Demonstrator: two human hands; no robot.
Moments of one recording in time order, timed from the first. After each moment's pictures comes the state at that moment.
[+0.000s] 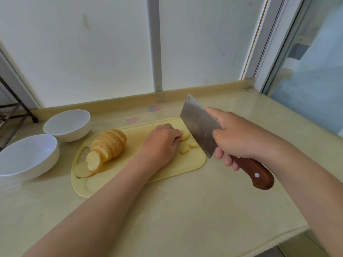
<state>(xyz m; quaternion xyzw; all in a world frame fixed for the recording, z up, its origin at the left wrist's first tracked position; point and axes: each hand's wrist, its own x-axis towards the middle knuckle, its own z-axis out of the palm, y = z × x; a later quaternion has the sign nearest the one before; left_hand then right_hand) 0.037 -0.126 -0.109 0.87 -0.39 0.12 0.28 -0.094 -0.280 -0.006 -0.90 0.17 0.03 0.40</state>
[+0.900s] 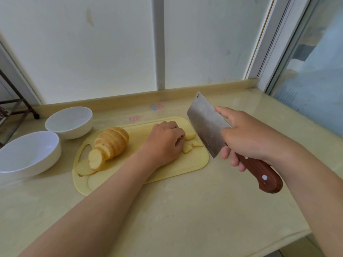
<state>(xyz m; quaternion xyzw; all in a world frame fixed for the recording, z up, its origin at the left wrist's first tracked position) 0.045 -0.126 -0.110 0.87 -0.42 0.13 0.21 -0.096 -0.283 -0.006 -0.88 0.19 0.02 0.43</state>
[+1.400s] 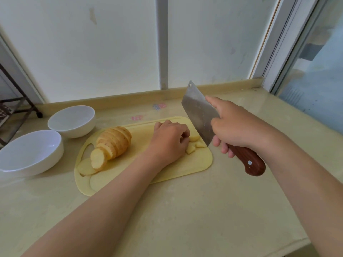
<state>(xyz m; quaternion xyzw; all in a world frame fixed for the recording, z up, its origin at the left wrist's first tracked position) 0.041 -0.134 -0.107 0.89 -0.37 0.11 0.25 -0.063 -0.275 -0.004 -0.91 0.15 0.00 0.39</state>
